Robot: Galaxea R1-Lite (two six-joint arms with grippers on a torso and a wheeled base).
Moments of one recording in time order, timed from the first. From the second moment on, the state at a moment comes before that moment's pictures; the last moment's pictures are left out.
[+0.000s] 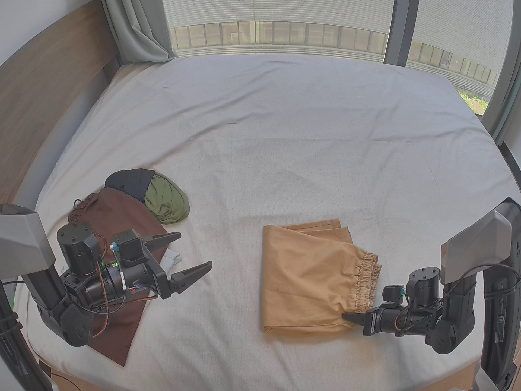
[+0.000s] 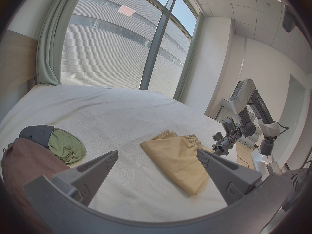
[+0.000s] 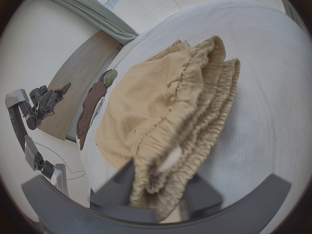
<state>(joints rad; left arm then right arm) -0.24 2.00 -0.30 -1.55 -0.58 0.04 0.33 2.39 -0.21 -1.54 0.39 0.31</state>
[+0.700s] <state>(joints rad) -0.24 2.00 -0.30 -1.55 -0.58 0.04 0.37 2.35 -0.21 -1.54 0.39 0.31</state>
